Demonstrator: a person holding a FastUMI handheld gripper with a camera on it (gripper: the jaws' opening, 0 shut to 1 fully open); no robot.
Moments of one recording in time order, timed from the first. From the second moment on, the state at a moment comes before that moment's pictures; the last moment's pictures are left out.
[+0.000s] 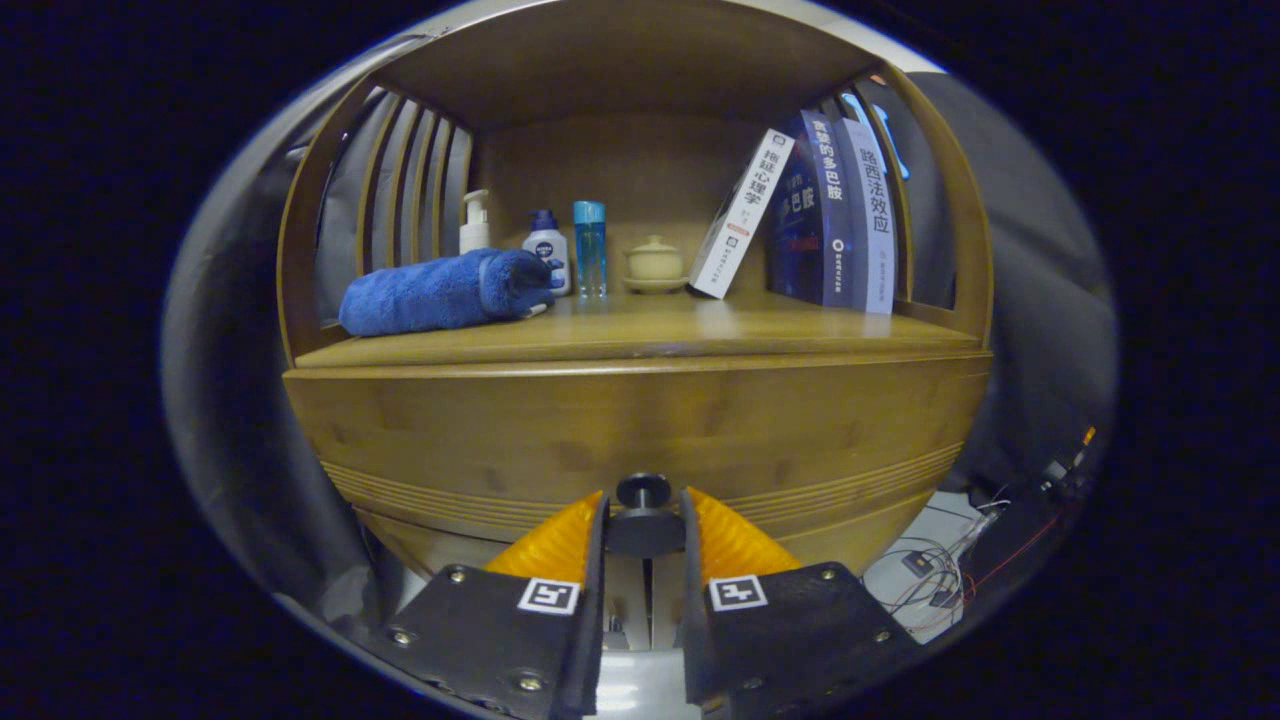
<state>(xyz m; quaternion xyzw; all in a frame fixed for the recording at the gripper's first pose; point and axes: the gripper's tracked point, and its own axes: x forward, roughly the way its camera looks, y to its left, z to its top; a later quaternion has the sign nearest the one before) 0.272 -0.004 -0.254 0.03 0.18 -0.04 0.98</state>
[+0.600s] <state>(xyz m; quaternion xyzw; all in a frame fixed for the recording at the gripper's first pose) 0.207 -0.003 -0.250 0.07 0.18 -0.06 0.98</state>
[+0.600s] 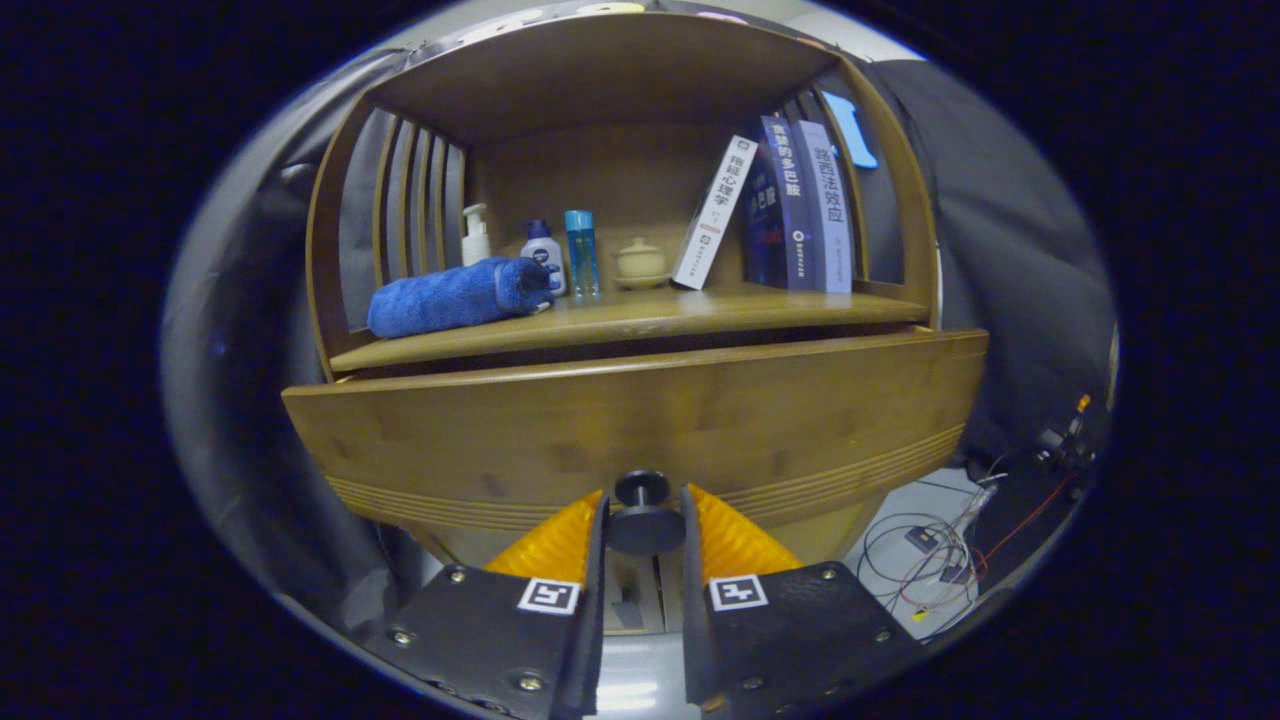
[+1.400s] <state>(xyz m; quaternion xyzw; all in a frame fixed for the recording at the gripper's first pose) 0.110 0.000 -0.249 0.09 0.21 -0.09 0.97</state>
